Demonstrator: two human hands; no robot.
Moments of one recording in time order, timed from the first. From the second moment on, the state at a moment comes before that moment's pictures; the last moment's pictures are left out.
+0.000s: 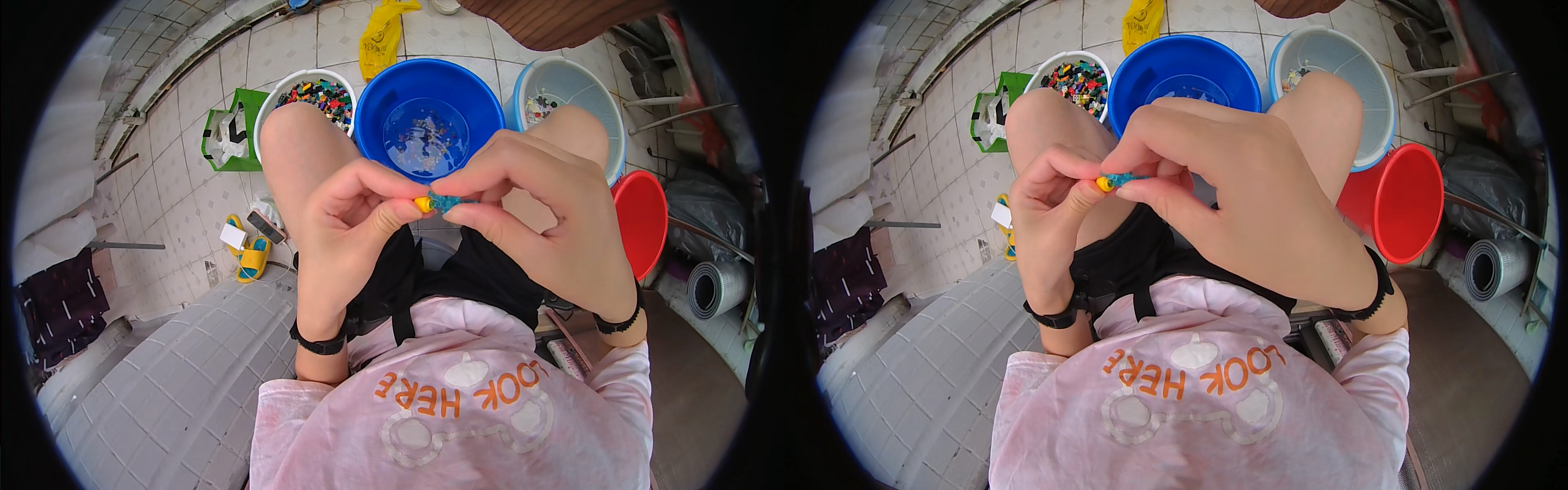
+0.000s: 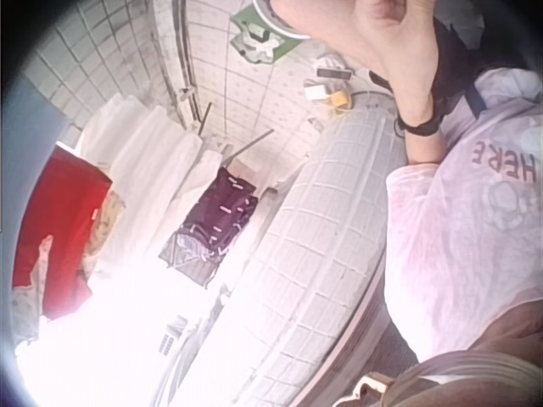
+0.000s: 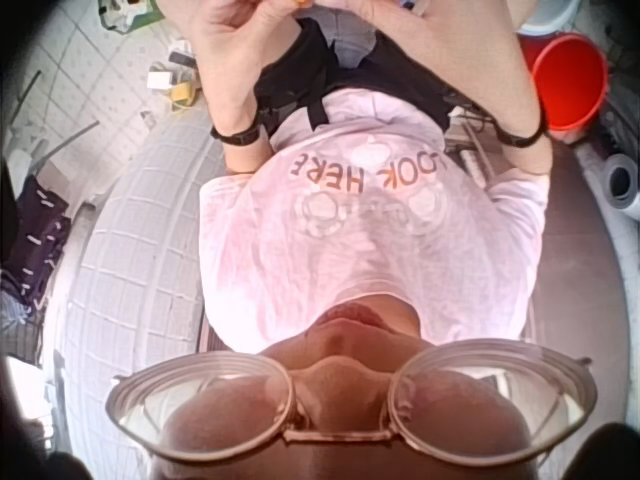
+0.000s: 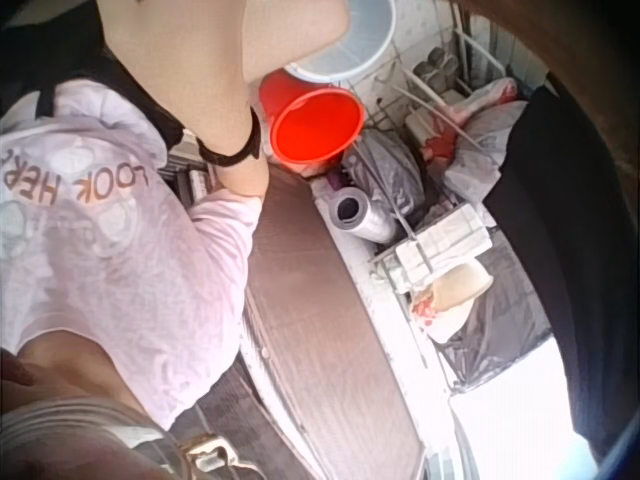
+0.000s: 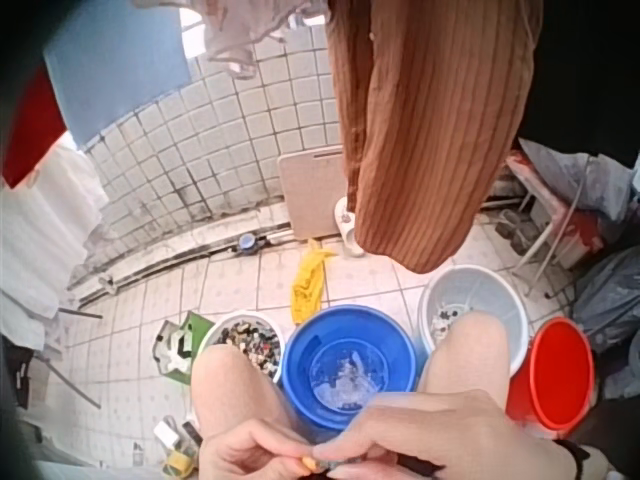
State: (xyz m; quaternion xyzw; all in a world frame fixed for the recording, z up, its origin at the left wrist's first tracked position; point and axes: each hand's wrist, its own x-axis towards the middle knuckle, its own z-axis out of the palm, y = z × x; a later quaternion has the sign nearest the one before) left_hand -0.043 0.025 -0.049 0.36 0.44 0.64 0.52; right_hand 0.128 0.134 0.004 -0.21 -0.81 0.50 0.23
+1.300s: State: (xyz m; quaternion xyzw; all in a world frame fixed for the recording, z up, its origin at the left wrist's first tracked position) left_hand -0.029 0.024 -0.045 0.37 0.49 0.62 0.49; right_hand 0.141 0.122 -0.011 -0.24 -0.77 0.52 0.28
